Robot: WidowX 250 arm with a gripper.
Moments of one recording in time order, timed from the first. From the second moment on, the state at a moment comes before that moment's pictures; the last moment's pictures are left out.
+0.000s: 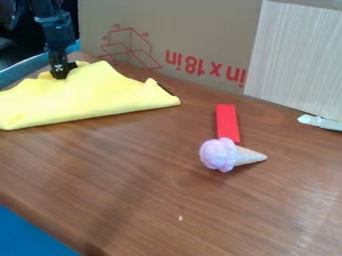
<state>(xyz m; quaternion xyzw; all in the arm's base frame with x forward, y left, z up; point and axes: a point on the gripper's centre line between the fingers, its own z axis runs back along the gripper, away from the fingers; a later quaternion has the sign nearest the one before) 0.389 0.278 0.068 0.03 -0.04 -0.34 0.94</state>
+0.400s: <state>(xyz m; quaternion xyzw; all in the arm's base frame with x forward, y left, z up) 0.381 0.275 0.101 0.02 -0.09 -0.34 0.94</state>
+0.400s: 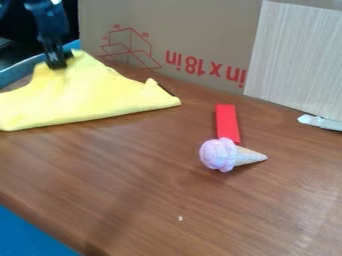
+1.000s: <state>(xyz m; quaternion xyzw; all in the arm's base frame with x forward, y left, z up) 0.367 0.277 0.111 0.00 -0.10 -0.35 0.93</state>
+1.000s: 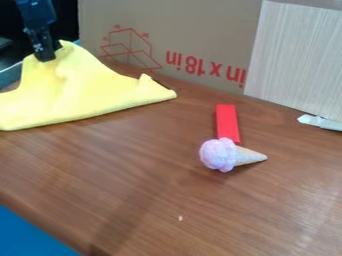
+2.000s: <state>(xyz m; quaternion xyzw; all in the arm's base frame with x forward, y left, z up) 0.296 0.165 0.137 0.15 -0.11 -0.43 0.89</state>
